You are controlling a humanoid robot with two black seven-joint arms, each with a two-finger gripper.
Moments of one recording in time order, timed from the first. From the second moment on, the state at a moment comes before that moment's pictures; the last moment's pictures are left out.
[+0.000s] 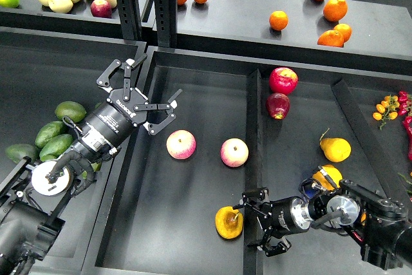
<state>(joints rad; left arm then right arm) -0.12 0.00 -1.42 -1.29 0.11 -0.49 0.31 0.72 -0.14 0.11 0.64 -0.11 0.58 -0.49</state>
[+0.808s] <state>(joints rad) -0.11 0.00 -1.40 -1.30 0.12 -0.49 0.31 0.73 -0.16 0.11 0.69 -0.11 0.58 -0.49</state>
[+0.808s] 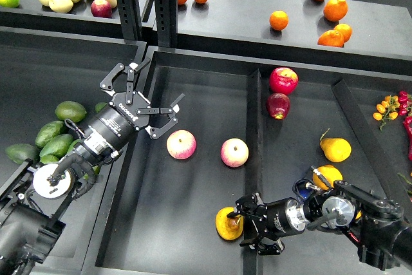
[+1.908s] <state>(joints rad) -0.10 0.00 -1.40 -1.30 0.12 -0.49 0.31 0.75 -0.26 0.11 0.74 -0.02 0.58 -0.49</state>
